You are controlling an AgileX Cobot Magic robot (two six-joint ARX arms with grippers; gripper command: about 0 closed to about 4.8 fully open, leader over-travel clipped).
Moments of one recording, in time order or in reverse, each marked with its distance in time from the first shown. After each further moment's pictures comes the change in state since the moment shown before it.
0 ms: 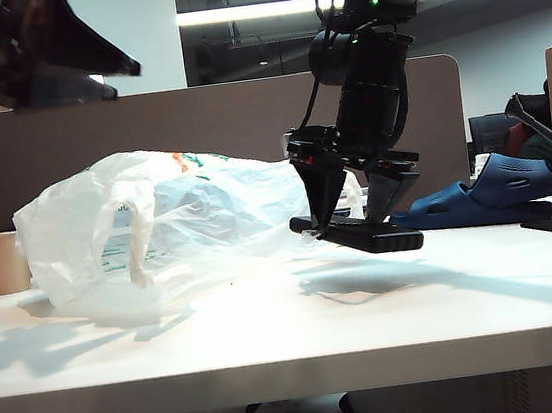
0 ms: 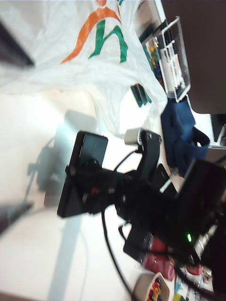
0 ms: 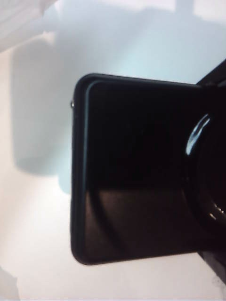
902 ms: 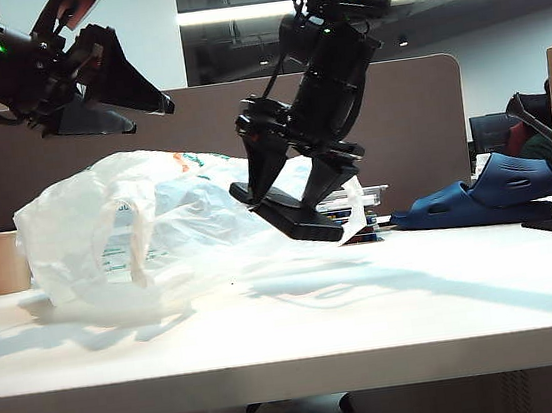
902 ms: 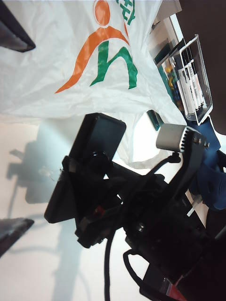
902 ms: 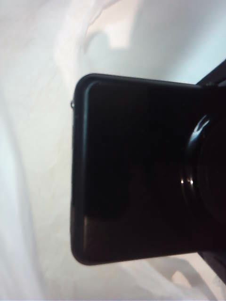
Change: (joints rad) left arm -0.035 0.149 0.116 -0.044 -0.114 0.074; right arm 0.055 -0.001 0.014 0.238 -0.120 0.068
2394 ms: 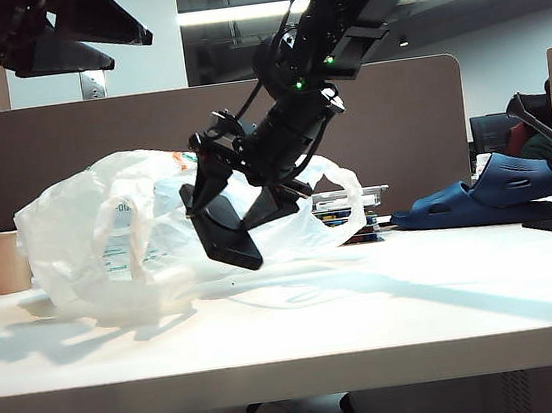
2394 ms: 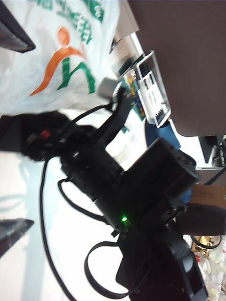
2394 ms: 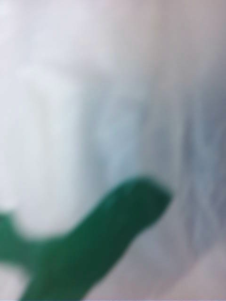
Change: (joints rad) left arm 0.001 -0.166 0.000 -0.057 0.001 -0.004; right arm 0.048 0.126 0.000 0.417 -0.149 0.235
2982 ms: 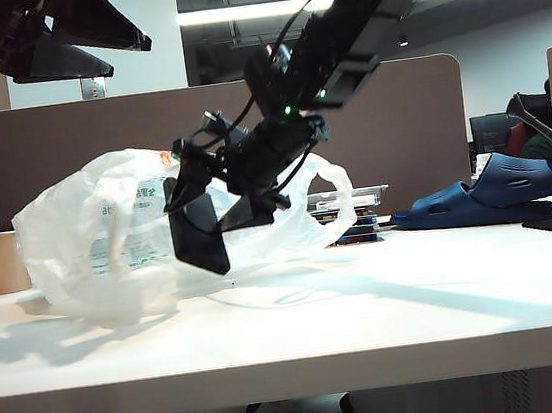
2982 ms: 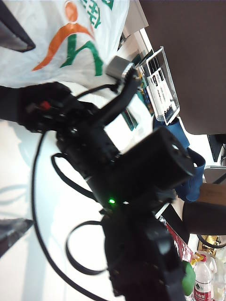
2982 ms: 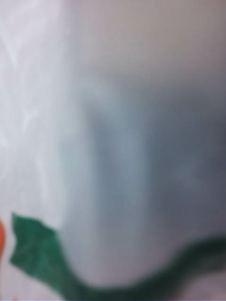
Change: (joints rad) left arm 0.000 -0.006 0.000 -0.030 0.000 0.000; right arm 0.018 0.074 0.000 0.247 -0.021 0.118
